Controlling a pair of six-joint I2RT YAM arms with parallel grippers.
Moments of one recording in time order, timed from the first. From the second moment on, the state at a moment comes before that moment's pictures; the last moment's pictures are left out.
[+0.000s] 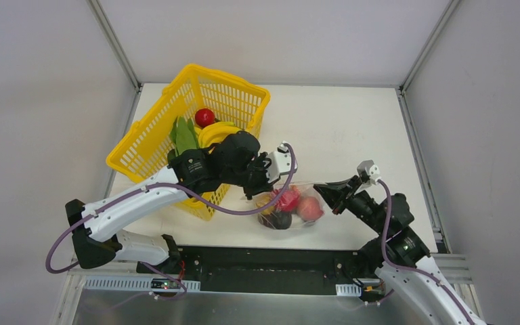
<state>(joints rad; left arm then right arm) -1.05 1.26 1.35 -0.75 0.18 0.22 0.61 0.23 0.36 -0.12 -0.26 0.32</state>
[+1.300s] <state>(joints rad) -0.96 1.12 1.22 -0.78 0.01 0.17 0.61 0.28 0.47 -0.24 -0.06 0.35</state>
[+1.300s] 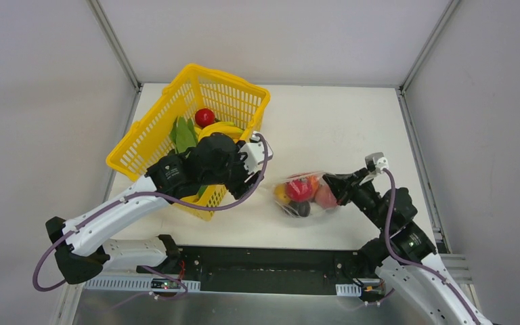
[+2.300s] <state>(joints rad) -0.96 0.78 1.04 -0.51 -0.08 0.02 0.56 0.69 0.53 -0.26 -0.39 0.28</state>
